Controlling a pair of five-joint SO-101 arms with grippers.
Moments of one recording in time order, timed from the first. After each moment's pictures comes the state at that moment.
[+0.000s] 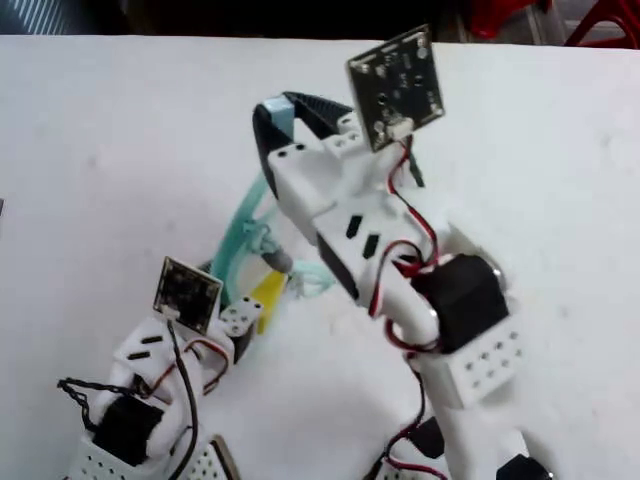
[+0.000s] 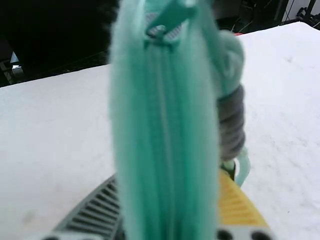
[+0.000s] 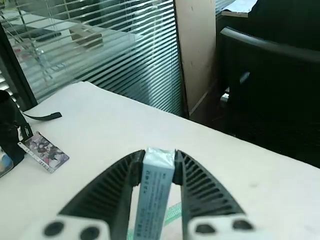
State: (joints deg) left arm 20.5 -103.6 82.3 50.7 2.9; right arm -36.1 -33.0 -2.7 58.4 -1.7
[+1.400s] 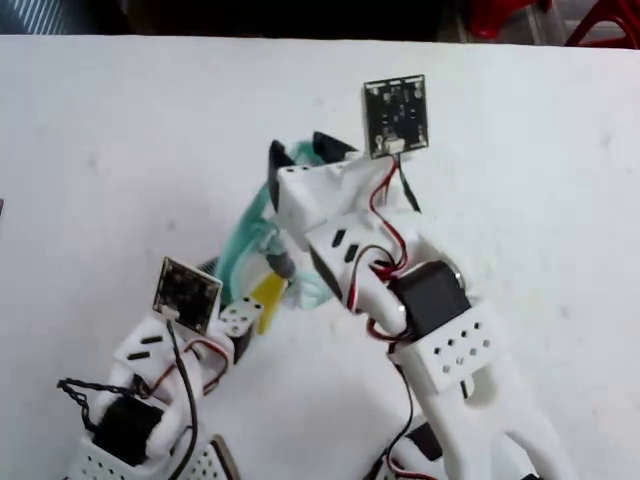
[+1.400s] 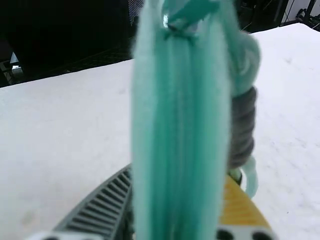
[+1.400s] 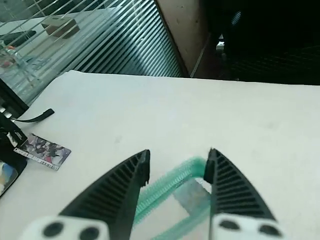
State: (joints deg) left arm 20.5 -103.8 82.3 50.7 2.9; right arm -35.1 -38.2 20.7 48.6 -16.2
